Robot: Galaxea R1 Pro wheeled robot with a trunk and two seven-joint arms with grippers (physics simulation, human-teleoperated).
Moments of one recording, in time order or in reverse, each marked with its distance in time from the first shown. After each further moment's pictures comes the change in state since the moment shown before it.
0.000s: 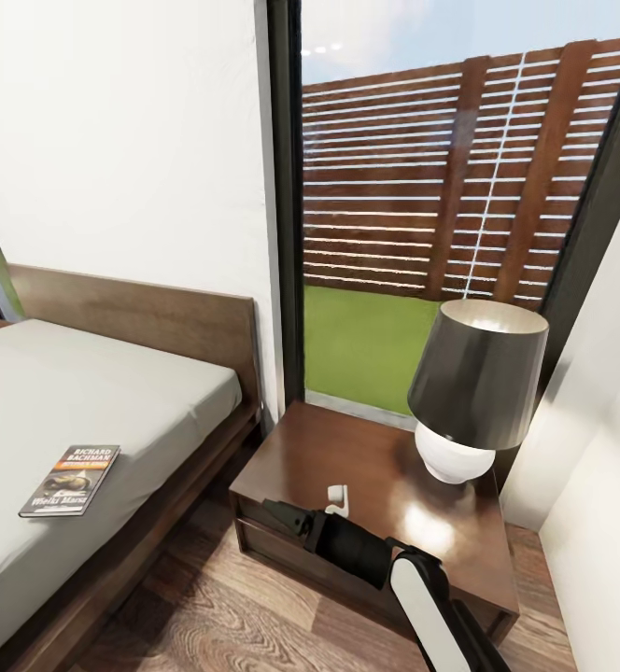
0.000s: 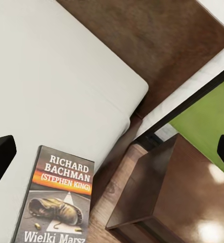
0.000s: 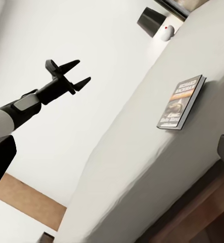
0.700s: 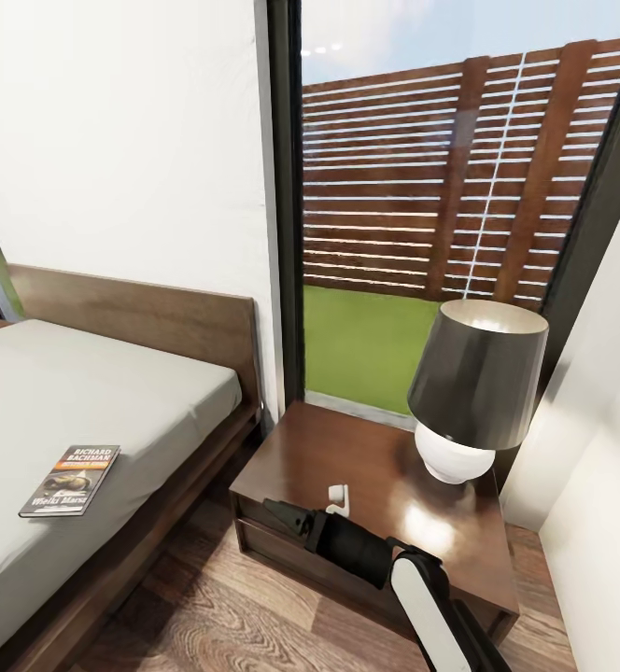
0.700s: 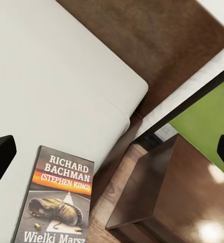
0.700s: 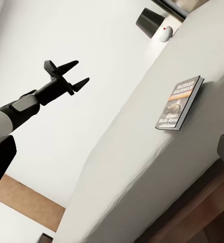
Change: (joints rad) left arm 0.000 0.000 0.000 0.000 0.001 0.000 0.001; right arm 0.000 -0.001 -0.002 0.000 0.000 -0.002 -0.004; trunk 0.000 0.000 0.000
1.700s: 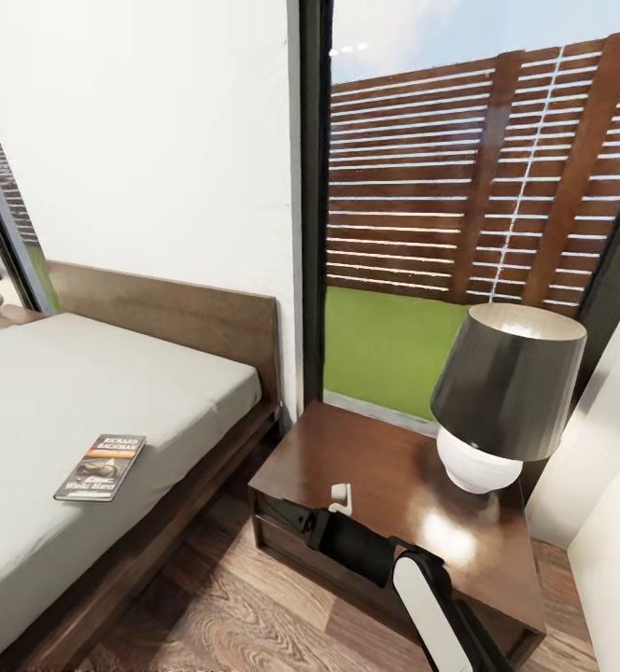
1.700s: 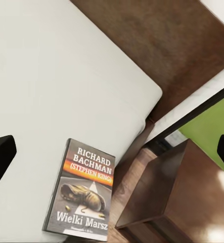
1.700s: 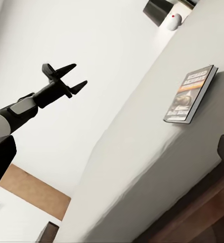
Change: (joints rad) left arm 0.000 0.000 0.000 0.002 0.000 0.000 -0.005; right arm 0.000 -0.001 -0.013 0.000 0.004 -0.001 0.000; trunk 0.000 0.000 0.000
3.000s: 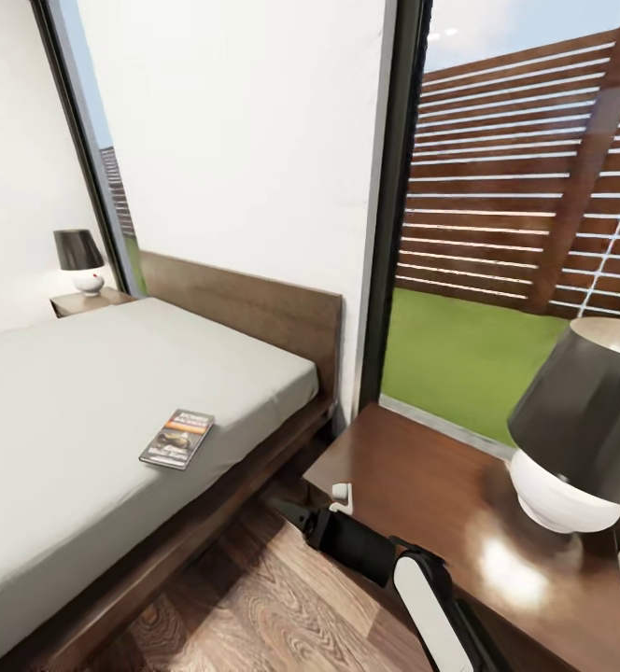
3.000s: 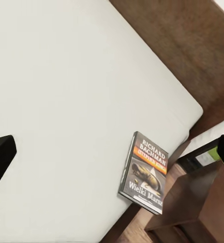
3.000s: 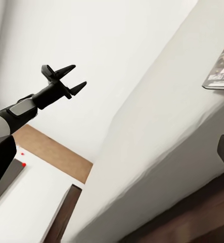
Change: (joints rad) left arm 0.000 0.000 0.000 0.000 0.004 -0.001 0.000; right arm 0.000 0.000 -0.004 0.000 -0.001 0.000 -0.002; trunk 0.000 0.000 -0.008
